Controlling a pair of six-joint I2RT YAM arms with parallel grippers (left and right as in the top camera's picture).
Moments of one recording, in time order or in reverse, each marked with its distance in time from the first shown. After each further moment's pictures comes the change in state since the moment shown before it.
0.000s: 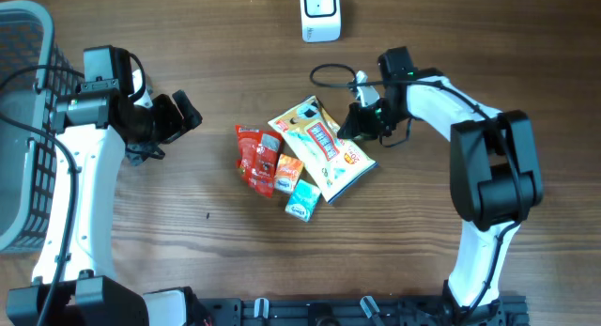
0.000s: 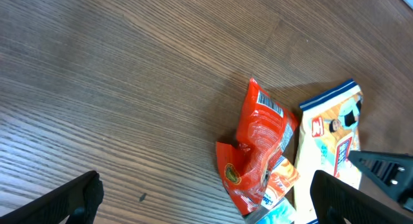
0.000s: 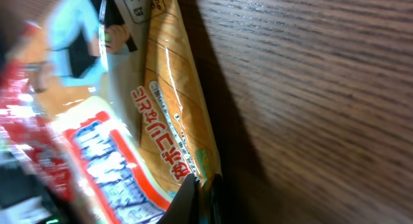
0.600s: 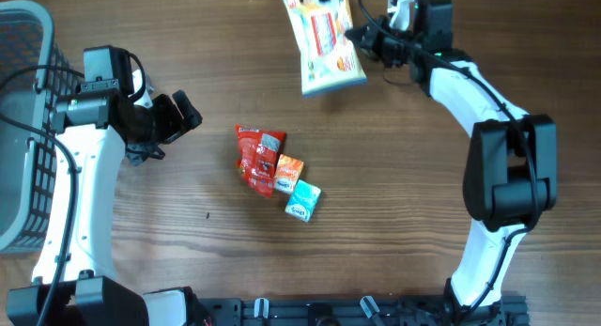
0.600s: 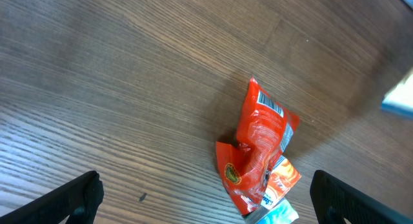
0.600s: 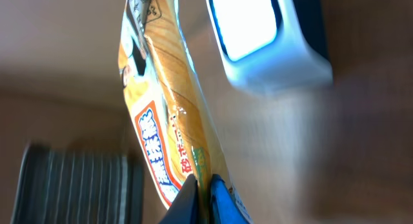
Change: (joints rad) left arm 0.000 0.000 0.000 0.000 0.000 0.000; right arm -0.069 -0.025 0.109 0.747 0.018 0.696
